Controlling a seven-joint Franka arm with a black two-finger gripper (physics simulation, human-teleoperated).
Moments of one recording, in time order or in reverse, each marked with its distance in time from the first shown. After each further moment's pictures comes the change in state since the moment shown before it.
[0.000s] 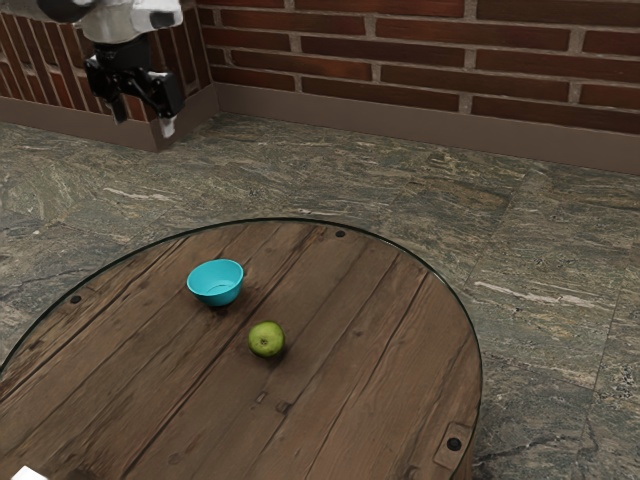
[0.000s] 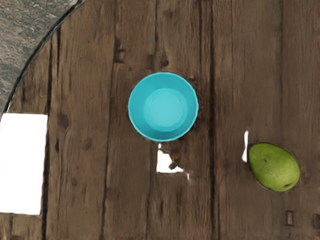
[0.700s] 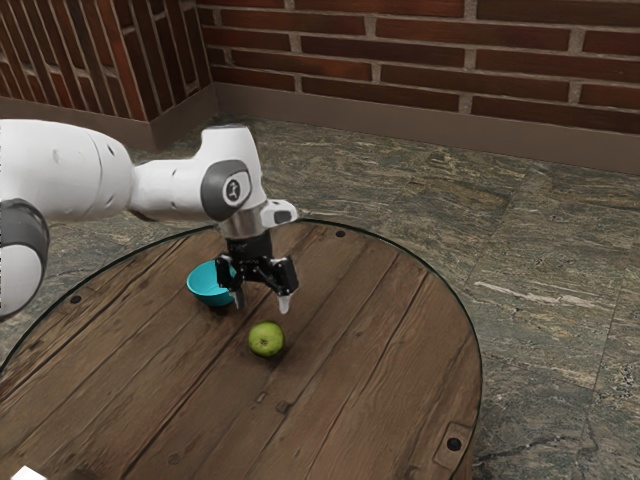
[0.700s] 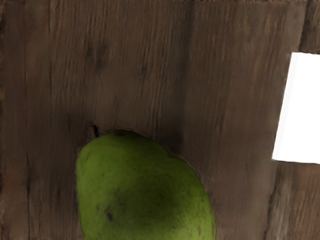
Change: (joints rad) arm -0.104 0.394 0.015 -0.314 -0.394 0.402 -0.028
